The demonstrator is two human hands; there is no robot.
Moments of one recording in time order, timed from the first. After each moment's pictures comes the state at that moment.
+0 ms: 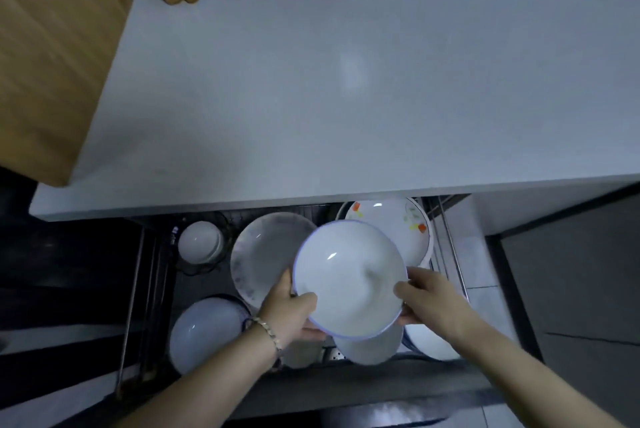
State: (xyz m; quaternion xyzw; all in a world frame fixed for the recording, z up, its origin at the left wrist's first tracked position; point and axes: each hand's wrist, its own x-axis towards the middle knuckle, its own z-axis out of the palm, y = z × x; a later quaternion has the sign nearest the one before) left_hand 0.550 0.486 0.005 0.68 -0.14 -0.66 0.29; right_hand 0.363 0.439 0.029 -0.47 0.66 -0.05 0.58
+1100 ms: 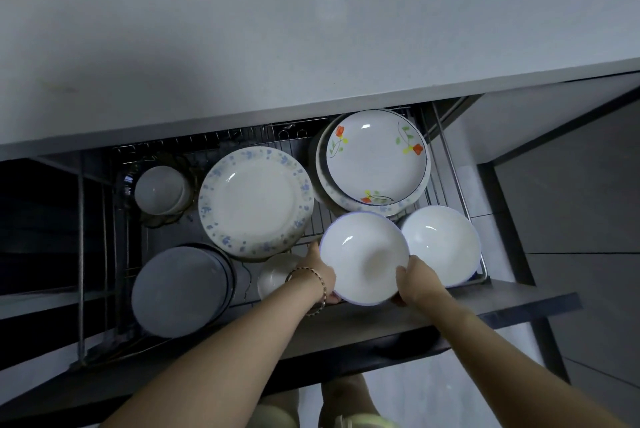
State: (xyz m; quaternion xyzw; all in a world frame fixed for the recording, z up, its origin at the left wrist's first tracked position) left_hand 0.492 0.502 -0.146 0.73 -0.20 -0.65 0.05; right_hand 0.338 0.500 -0.133 -0.45 0.77 0.14 0.43
